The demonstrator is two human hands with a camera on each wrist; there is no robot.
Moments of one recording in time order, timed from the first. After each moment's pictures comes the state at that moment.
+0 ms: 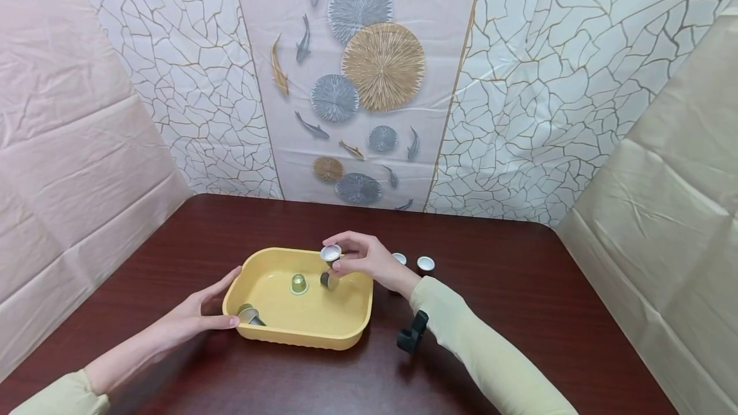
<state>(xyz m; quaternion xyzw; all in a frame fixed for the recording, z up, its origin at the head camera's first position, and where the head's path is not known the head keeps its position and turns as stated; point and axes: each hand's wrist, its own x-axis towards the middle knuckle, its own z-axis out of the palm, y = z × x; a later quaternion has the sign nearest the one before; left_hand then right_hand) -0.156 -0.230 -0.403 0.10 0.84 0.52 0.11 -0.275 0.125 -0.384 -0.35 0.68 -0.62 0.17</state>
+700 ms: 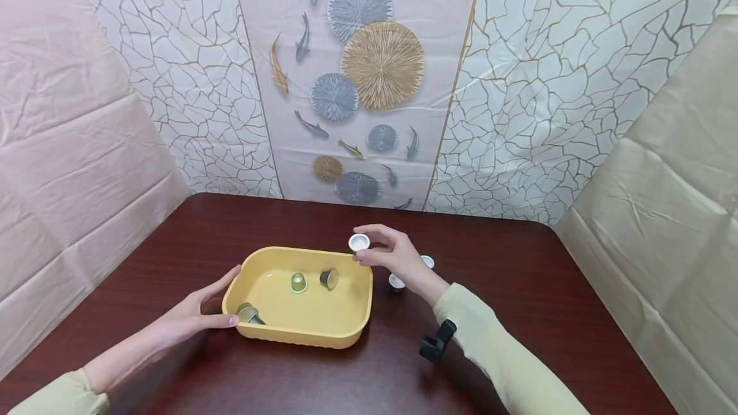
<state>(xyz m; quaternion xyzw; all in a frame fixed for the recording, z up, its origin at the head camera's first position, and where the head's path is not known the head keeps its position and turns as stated) -0.156 -0.231 -0.403 0.10 0.84 0.53 0.12 -0.259 0.162 -0.368 -0.24 0.73 -0.63 0.11</state>
